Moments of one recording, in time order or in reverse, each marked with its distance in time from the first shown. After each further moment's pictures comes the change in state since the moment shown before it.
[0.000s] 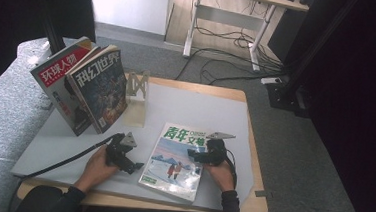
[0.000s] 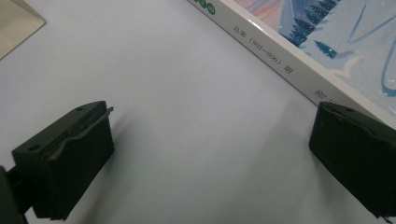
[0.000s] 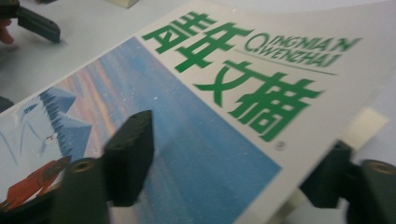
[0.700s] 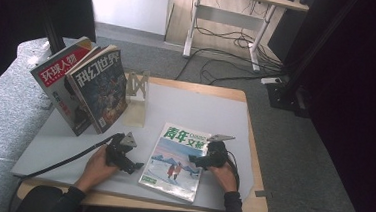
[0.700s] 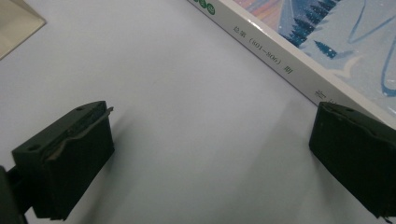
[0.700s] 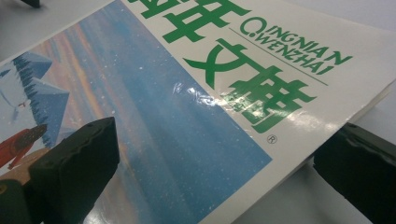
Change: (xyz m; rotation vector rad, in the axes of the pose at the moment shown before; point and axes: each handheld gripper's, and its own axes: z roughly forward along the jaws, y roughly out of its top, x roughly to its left) left arm 0.000 0.000 0.000 0.000 0.000 -0.001; right arm -0.009 -0.011 0.005 0.076 0.006 -0.020
